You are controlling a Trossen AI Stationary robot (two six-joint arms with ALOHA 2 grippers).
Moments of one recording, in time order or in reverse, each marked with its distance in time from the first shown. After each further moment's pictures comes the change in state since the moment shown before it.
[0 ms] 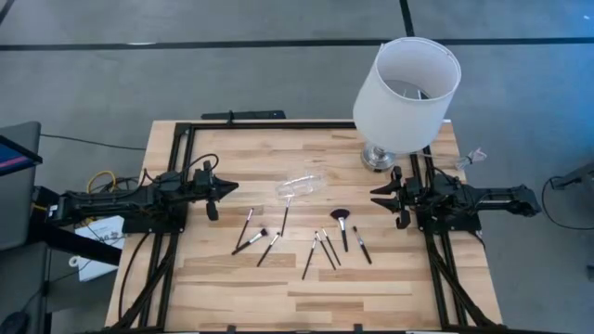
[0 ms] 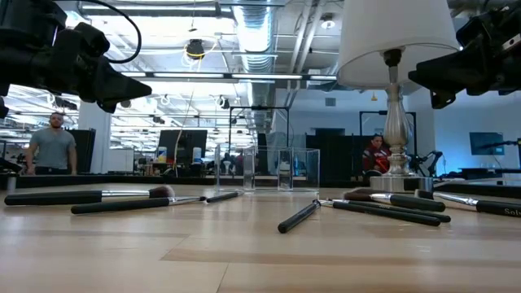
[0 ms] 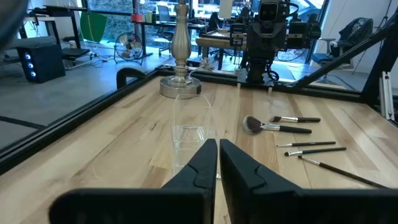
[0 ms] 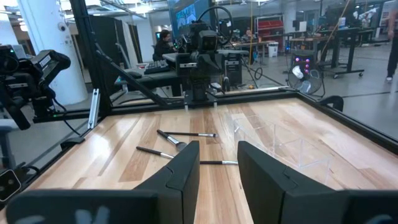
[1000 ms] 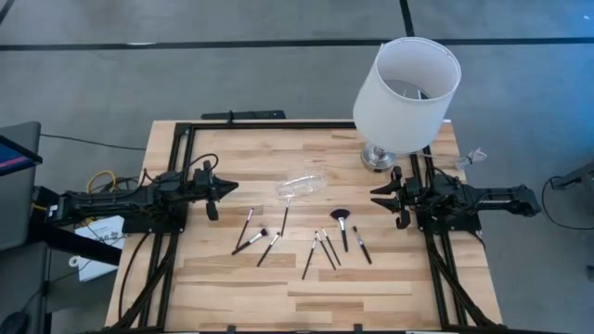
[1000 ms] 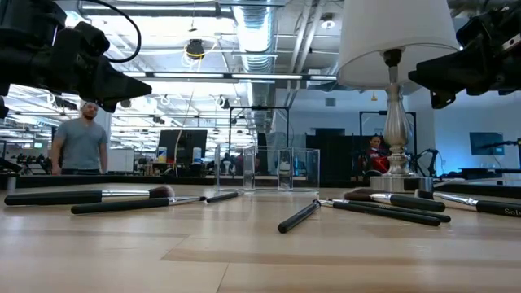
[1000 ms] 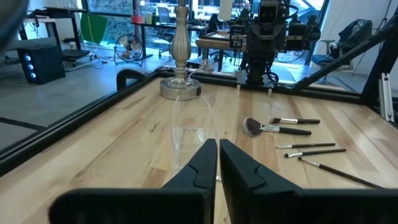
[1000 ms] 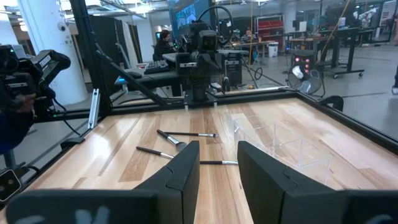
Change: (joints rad) left arm 0.000 0.000 0.000 0.010 0.000 0.000; right arm 0.000 0.000 0.000 0.000 0.000 0.000
